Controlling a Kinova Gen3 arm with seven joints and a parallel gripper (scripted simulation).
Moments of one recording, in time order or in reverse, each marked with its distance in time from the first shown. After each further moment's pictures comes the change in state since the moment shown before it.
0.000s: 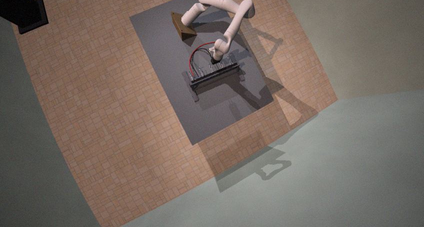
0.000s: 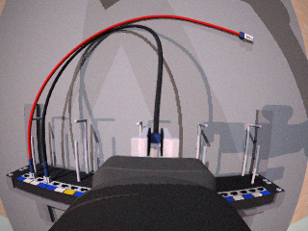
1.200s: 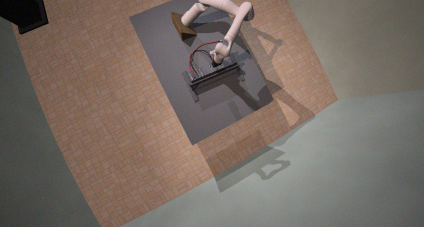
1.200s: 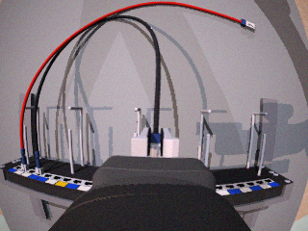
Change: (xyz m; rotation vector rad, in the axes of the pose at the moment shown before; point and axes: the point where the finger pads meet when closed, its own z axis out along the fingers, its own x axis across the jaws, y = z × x) arm 0.001 0.021 0.016 -0.006 0.002 0.002
